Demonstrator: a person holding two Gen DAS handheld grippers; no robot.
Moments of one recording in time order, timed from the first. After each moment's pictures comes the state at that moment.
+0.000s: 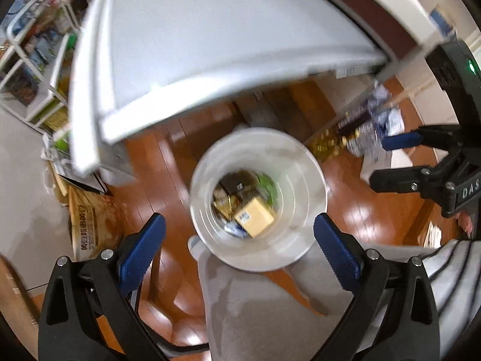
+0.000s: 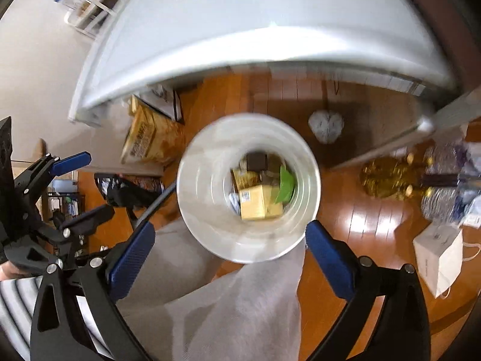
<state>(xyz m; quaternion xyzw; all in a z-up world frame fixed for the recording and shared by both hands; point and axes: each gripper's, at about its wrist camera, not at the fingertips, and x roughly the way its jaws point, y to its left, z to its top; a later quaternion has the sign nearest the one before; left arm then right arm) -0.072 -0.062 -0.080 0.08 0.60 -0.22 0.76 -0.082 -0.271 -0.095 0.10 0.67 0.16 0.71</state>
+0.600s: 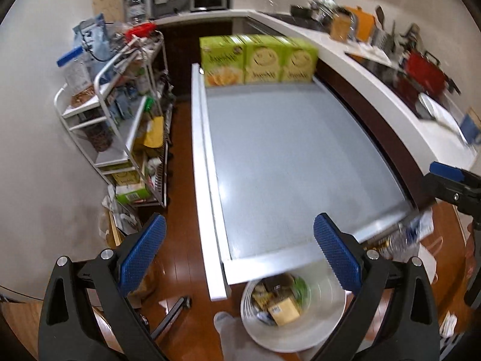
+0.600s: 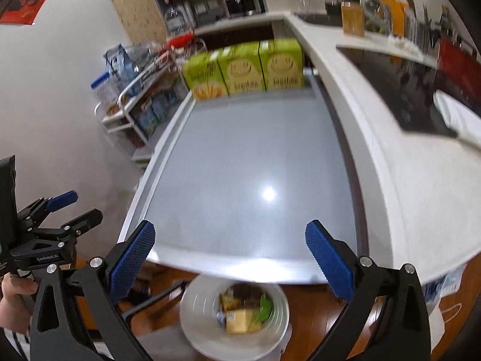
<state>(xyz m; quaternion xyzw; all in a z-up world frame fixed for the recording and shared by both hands) -0.007 -0.024 0.031 0.02 0.44 -0.09 0.89 -0.025 -0.284 0.049 0.08 0.44 0.13 0.89</state>
